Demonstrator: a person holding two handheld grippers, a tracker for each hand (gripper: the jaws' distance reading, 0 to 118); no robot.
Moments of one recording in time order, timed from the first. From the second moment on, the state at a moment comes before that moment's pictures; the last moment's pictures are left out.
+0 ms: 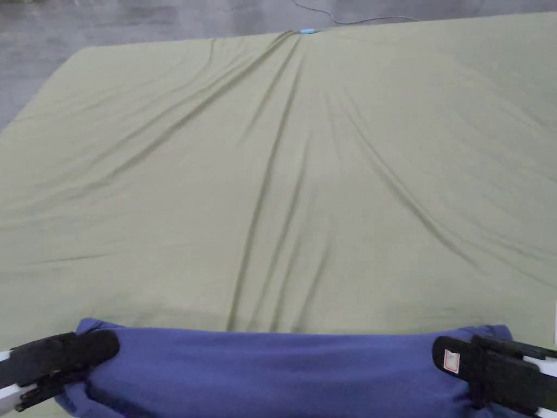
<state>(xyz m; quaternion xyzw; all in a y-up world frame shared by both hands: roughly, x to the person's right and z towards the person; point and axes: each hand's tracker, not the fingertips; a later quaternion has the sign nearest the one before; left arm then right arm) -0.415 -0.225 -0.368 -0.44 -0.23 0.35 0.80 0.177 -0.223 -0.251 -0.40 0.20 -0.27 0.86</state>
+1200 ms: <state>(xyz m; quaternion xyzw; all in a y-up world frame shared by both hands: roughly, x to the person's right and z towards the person) -0.047 -0.208 -0.308 -0.39 -0.31 0.18 0.85 0.249 -0.212 -0.160 -0.39 0.10 -0.25 0.88</state>
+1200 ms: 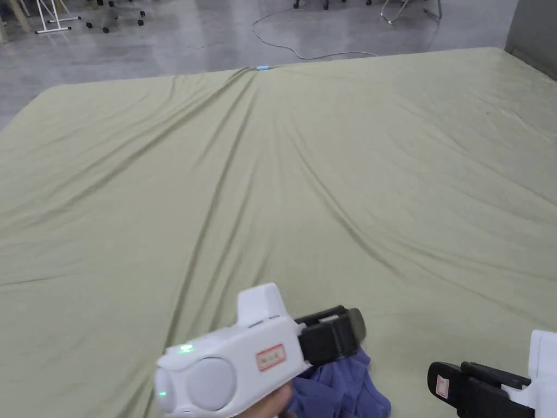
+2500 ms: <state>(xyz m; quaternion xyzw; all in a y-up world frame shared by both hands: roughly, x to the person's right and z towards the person) -0.200 -0.239 -0.322 -0.49 -0.16 0.14 0.85 0.154 -0.251 -0.277 -0.58 0.01 -0.19 0.79</state>
